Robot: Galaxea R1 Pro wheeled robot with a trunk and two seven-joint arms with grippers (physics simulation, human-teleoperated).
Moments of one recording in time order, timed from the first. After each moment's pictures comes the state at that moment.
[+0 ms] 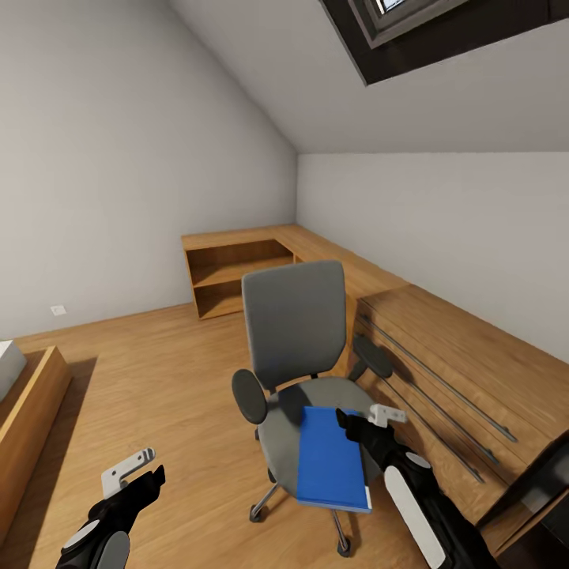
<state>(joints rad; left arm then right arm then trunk) 0.00 -0.06 0.11 -1.62 0.40 0.53 0.47 -0.32 -0.05 0.21 -1.27 -0.52 0.34 -0.19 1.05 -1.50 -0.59</state>
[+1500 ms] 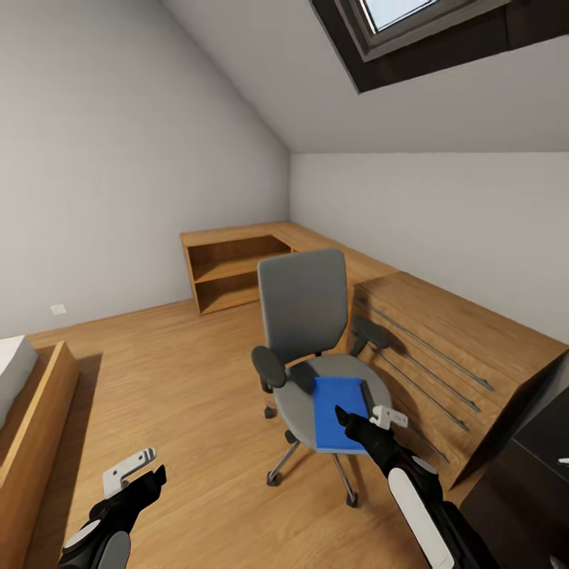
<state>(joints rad) 0.00 -0.06 0.11 -1.62 0.40 0.53 0.47 -0.29 -0.05 0.20 -1.32 -0.65 0.32 -0.19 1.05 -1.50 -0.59</state>
